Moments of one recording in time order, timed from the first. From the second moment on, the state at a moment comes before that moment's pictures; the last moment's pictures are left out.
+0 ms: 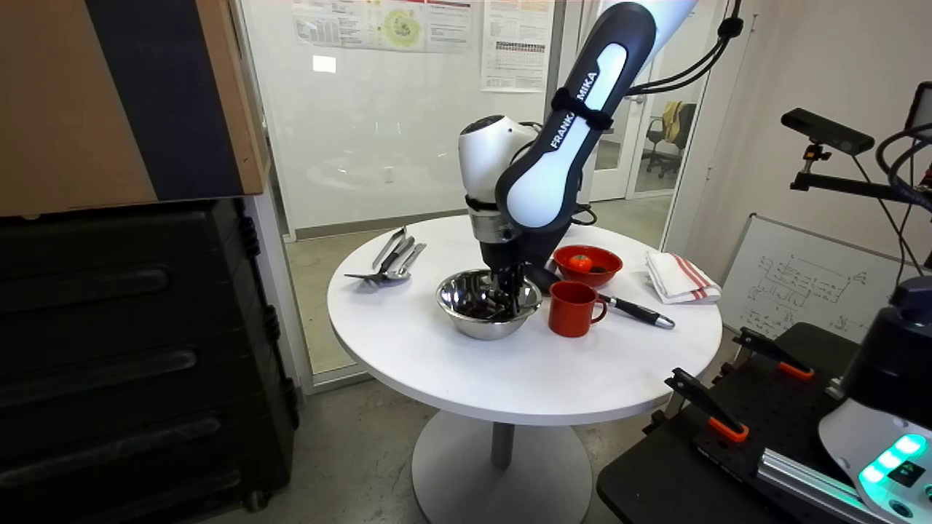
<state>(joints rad) 0.33 0.51 -0.01 -2.19 -0.39 2.58 0.21</state>
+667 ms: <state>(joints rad) 0.30 0.47 0.04 -2.19 -0.35 2.55 0.16</state>
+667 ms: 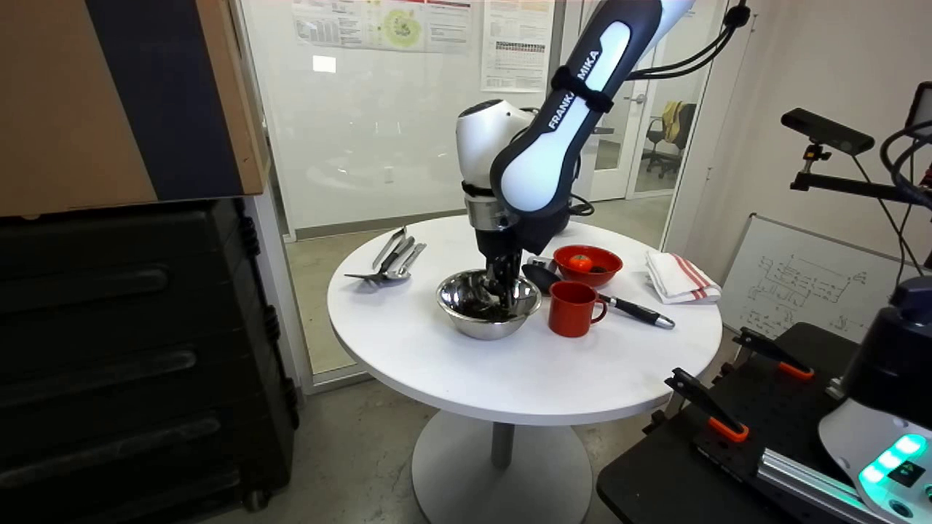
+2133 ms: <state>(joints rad) 0.17 0.51 0.17 -1.96 -0.14 2.02 -0.18</state>
